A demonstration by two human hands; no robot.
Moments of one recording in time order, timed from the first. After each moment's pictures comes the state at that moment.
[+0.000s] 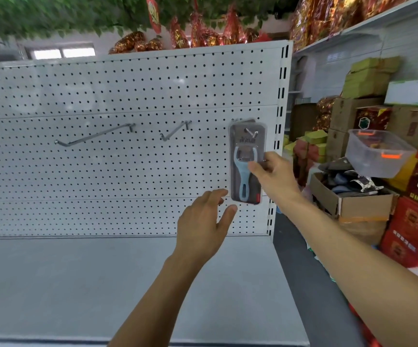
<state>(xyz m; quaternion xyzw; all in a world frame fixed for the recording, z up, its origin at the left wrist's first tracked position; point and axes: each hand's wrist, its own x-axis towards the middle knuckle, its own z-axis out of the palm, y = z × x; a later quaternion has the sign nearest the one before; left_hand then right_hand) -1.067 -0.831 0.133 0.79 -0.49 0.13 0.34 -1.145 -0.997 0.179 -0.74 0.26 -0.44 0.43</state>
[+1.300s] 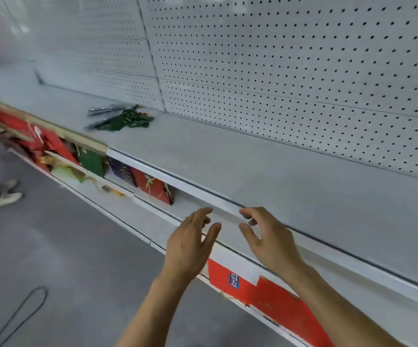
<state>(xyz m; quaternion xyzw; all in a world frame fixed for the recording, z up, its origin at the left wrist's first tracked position) -0.946 -0.421 -0.031 0.94 -0.20 0.02 0.29 -0.989 -0.599 -0.045 -0.93 0.04 -0.12 0.34</state>
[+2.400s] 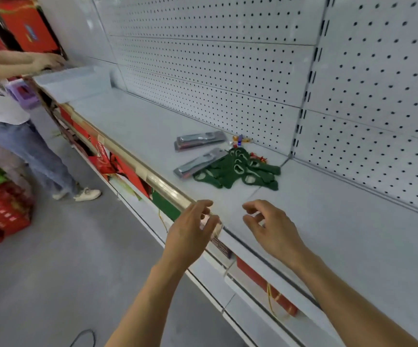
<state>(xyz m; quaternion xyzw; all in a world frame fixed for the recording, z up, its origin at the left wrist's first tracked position) -0.440 -0.130 -0.034 0.95 -0.11 0.06 0.30 -0.453 -0.327 -0.041 -0.92 -0.01 -0.02 0.39</state>
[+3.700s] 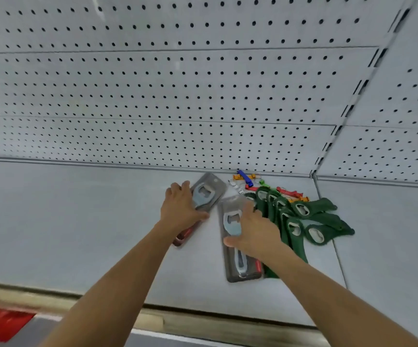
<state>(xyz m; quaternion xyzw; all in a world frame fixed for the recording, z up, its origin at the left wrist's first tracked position) 0.017 -0.088 -0.069 0.92 -0.34 -0.12 0.13 -0.145 -0.186 -0.054 -0.91 0.35 0.09 0.22</state>
